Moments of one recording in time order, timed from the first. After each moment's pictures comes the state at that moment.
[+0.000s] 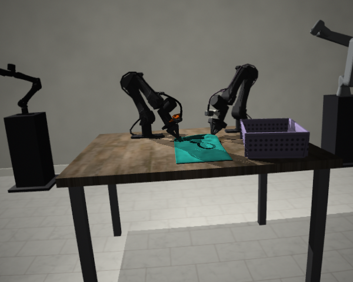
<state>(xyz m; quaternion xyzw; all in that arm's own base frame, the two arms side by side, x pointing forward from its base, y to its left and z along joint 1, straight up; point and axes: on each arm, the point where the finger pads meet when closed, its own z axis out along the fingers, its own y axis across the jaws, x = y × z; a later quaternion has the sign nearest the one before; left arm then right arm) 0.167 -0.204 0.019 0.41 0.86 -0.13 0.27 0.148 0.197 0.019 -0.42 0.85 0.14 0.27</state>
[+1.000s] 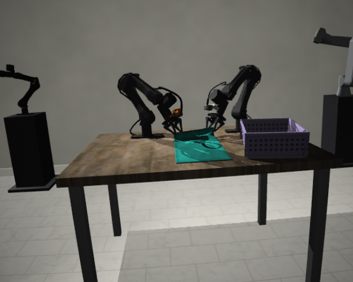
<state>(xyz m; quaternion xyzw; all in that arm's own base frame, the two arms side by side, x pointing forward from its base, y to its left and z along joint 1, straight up) 0.162 -0.210 0.052 0.42 0.85 -0.14 0.29 0.141 0.201 0.047 -0.44 0.84 0.14 0.28</state>
